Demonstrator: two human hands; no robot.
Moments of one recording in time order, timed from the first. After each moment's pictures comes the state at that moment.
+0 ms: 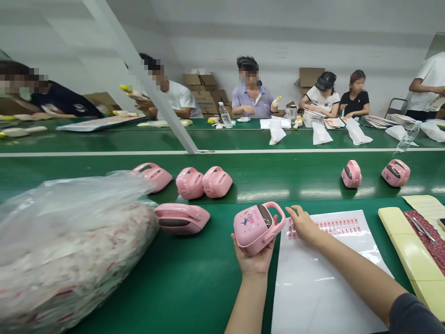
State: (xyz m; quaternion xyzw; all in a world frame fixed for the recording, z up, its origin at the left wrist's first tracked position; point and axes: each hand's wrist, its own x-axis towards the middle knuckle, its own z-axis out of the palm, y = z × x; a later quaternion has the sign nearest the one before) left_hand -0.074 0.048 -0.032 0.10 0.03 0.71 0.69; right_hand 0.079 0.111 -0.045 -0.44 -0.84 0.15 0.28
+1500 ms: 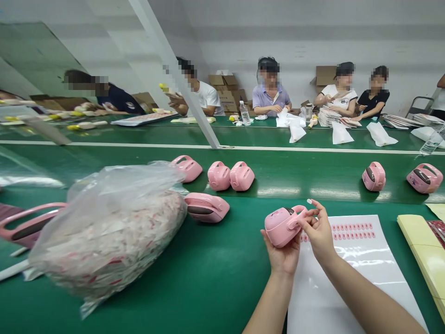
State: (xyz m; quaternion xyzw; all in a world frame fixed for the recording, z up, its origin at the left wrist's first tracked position) left_hand -0.037 0.035 -0.026 -0.01 0.07 0.72 0.69; right_hand 0.050 0.050 0.012 -0.35 -0.45 0.51 0.64
